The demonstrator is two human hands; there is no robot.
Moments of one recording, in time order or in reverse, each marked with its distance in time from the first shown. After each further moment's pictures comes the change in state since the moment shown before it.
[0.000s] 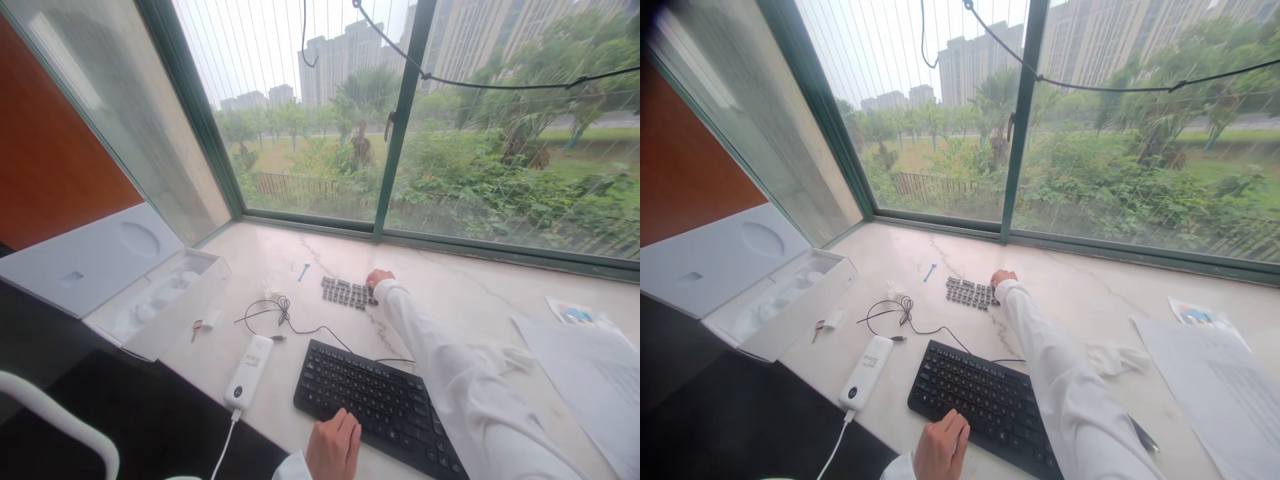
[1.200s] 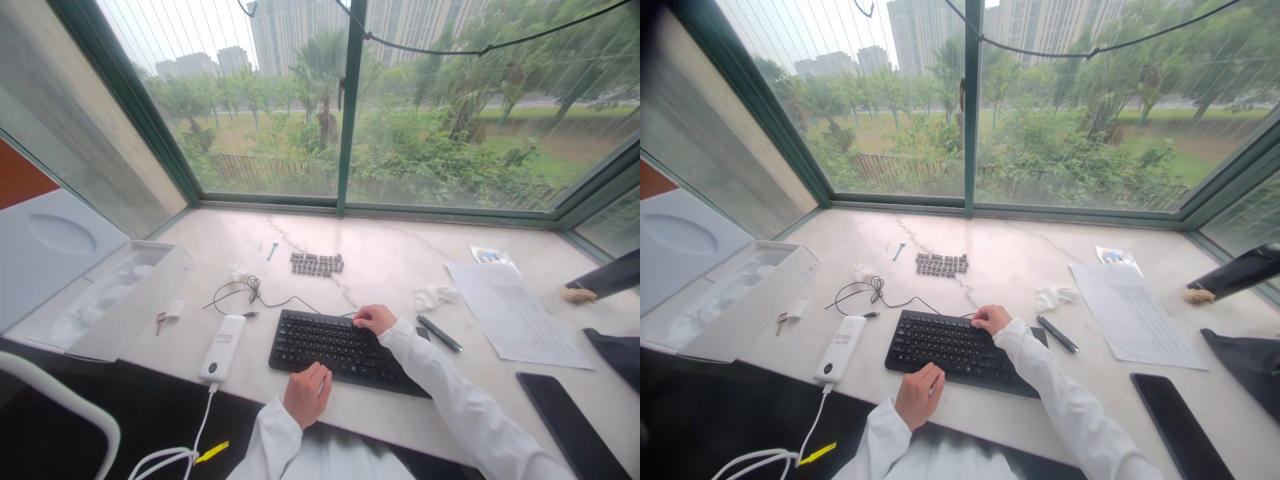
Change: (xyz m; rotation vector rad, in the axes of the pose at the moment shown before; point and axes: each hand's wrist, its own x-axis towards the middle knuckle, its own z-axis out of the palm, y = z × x) left_hand 0.006 0.005 -0.015 -0.042 -0.036 0.061; right_hand -0.236 0.021 0.063 0.636 -0.057 -0.101
